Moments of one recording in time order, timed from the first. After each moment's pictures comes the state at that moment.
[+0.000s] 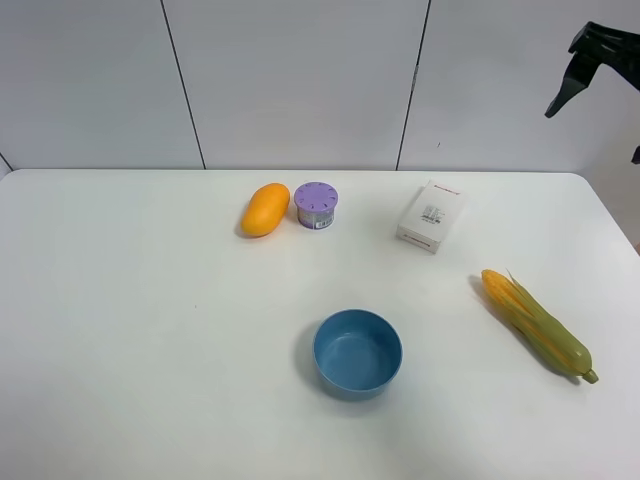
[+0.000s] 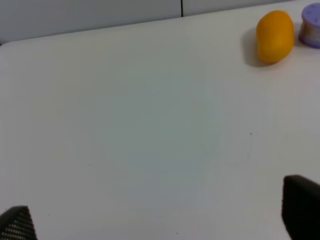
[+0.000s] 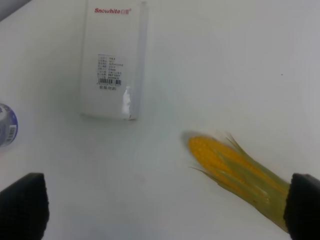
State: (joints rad) left arm 0.04 -0.01 -0.52 -0.03 1.06 0.10; right arm -0.06 1.51 -1.49 0.10 1.17 0.42
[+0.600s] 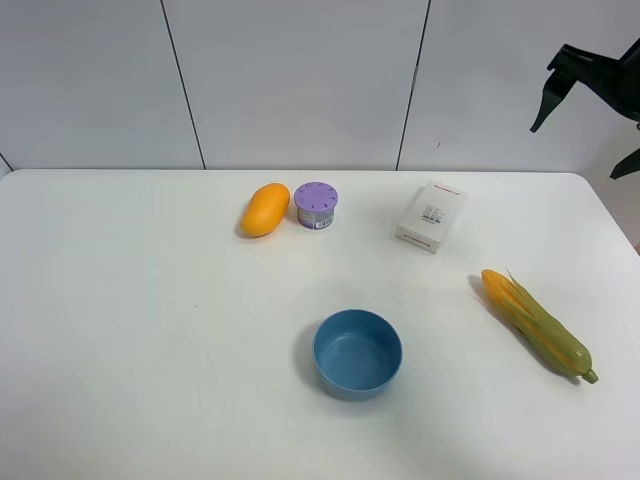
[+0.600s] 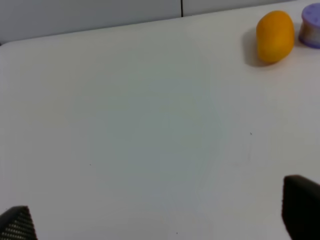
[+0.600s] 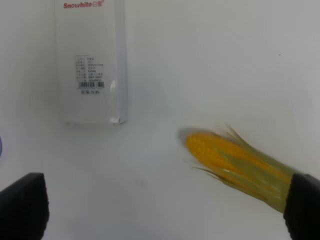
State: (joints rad) left arm 0.04 -0.01 -0.52 -0.03 1.06 0.10; right arm -0.06 1.64 -1.53 0.09 1.17 0.53
